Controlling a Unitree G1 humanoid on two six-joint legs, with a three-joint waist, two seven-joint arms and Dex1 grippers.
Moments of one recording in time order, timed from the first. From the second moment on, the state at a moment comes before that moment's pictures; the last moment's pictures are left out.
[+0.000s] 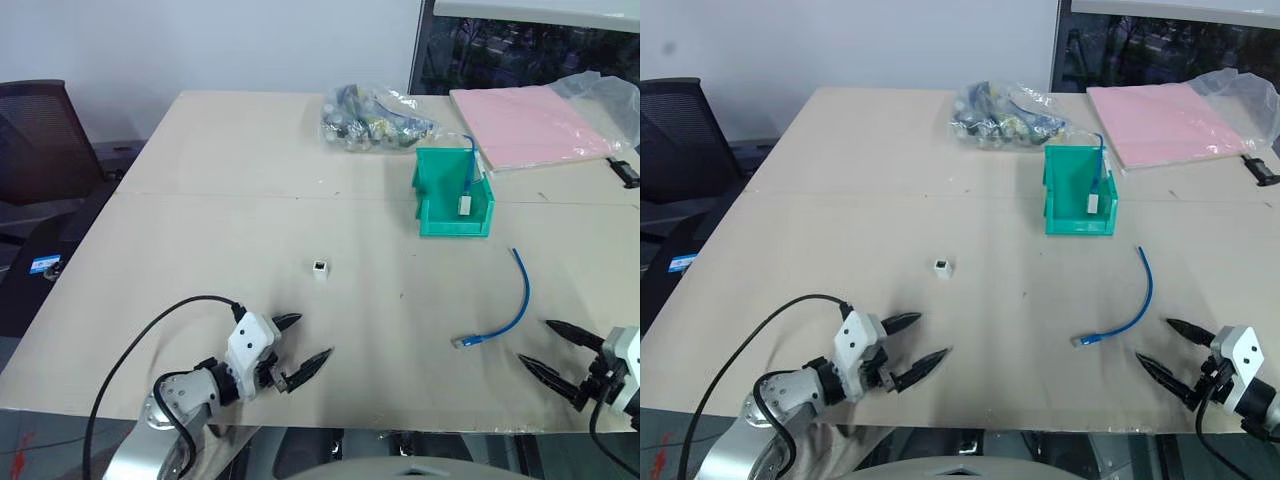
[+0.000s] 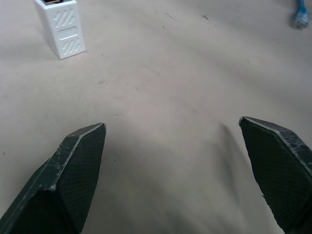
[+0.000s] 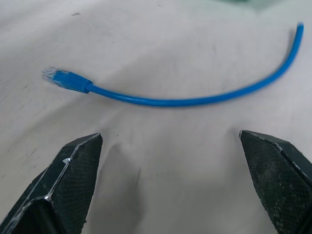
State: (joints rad) left arm 0.34 0.59 -0.01 -0.45 -0.31 0.23 -0.79; right arm 0.42 -0.65 -0.39 -0.03 0.47 -0.09 1.09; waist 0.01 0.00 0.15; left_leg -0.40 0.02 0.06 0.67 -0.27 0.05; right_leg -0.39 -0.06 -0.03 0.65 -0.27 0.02
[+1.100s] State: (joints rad) left arm -0.17 0.75 -0.17 -0.42 -0.48 0.34 -1.19; right arm -0.03 -0.83 0.03 -0.22 0.32 0.12 1.21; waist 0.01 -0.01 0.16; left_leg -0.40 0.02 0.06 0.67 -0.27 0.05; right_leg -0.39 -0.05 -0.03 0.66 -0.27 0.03
